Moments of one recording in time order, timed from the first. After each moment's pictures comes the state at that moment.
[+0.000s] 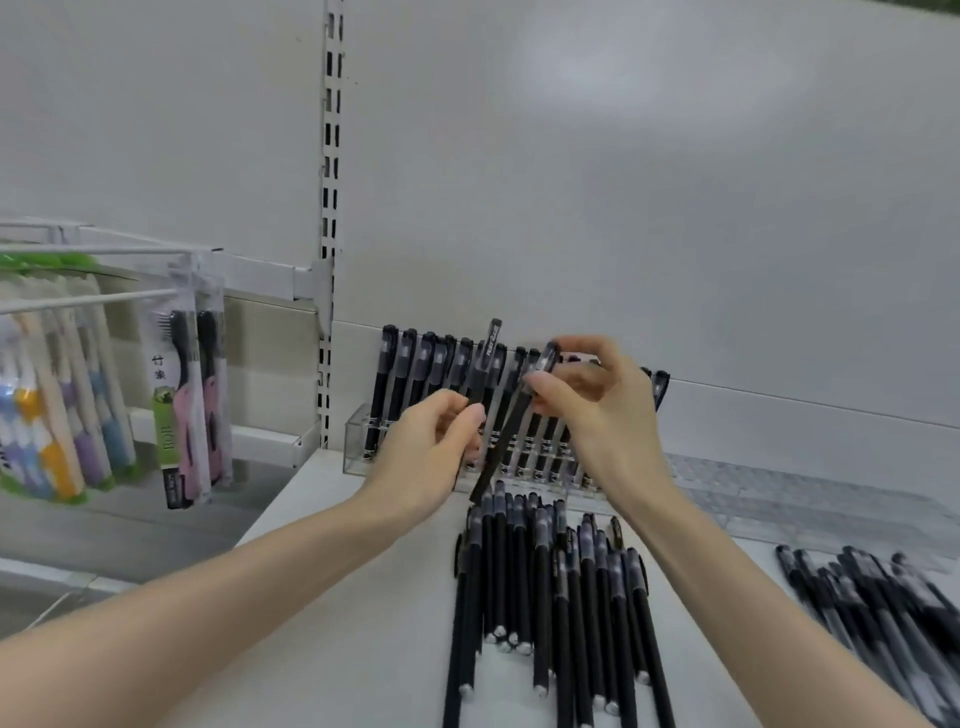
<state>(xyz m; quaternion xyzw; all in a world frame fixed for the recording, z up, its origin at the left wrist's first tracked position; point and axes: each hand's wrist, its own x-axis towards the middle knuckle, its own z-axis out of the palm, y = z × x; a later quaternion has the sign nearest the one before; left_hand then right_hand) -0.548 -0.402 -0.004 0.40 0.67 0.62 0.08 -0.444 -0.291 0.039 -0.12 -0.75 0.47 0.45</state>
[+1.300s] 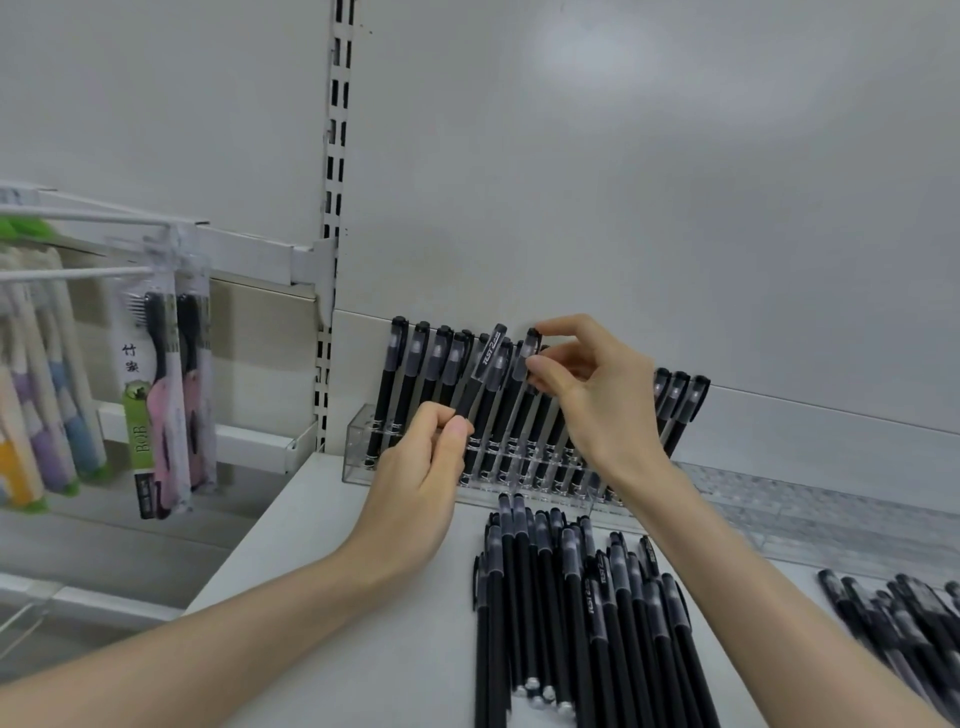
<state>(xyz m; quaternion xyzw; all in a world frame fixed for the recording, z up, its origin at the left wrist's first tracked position) -0.565 -0.400 -0.034 0.41 0.62 0.66 0.00 -0.489 -0.269 0.036 -0.10 -0.83 0.31 0.46</state>
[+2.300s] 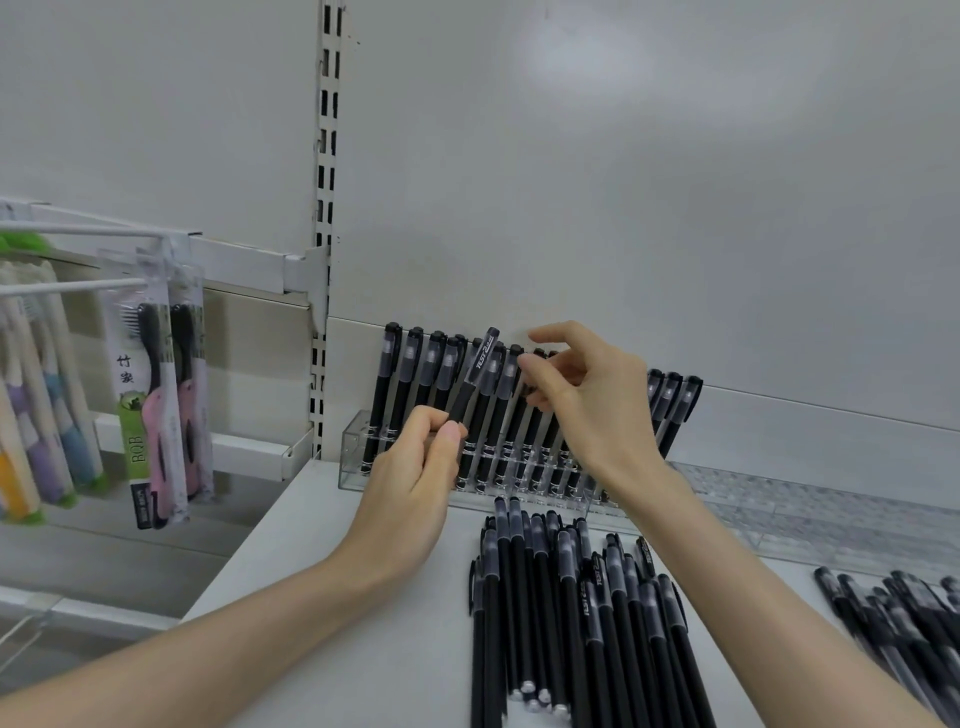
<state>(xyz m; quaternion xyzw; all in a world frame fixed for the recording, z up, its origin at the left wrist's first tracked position) -0.566 -0.400 -0.034 0.42 0.61 0.67 0.02 -0.486 -0.273 0.039 -0.14 -0.84 0.29 0.44</state>
